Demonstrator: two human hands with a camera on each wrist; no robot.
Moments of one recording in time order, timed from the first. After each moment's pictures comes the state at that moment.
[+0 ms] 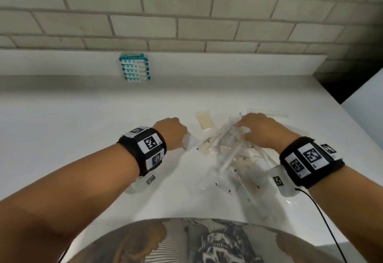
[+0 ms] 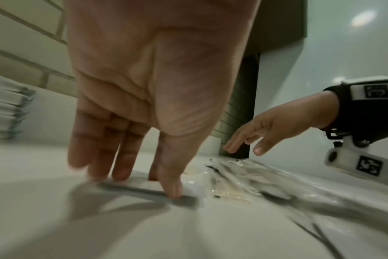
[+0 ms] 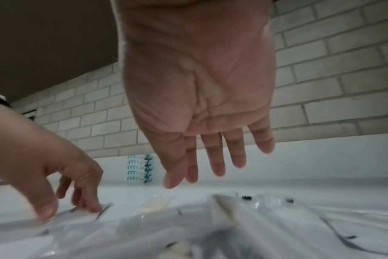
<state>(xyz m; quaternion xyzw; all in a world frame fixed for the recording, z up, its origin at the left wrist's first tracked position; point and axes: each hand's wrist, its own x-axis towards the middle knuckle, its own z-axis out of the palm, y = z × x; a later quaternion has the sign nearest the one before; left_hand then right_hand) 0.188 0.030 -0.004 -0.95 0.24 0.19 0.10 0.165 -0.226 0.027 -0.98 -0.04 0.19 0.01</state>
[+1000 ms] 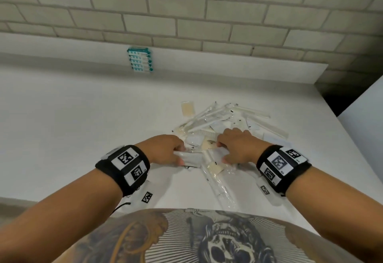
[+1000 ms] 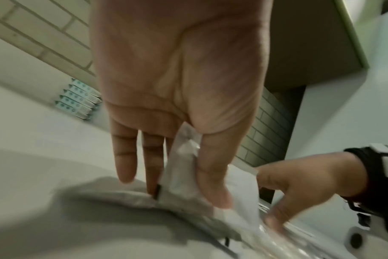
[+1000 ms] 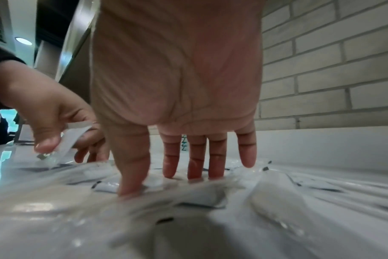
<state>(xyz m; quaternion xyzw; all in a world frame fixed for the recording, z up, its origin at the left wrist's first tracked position) 0.071 -0.046 -0.010 -0.95 0.12 0.23 -0.15 0.115 -0.293 -0.016 -0.95 -0.26 0.17 -0.02</state>
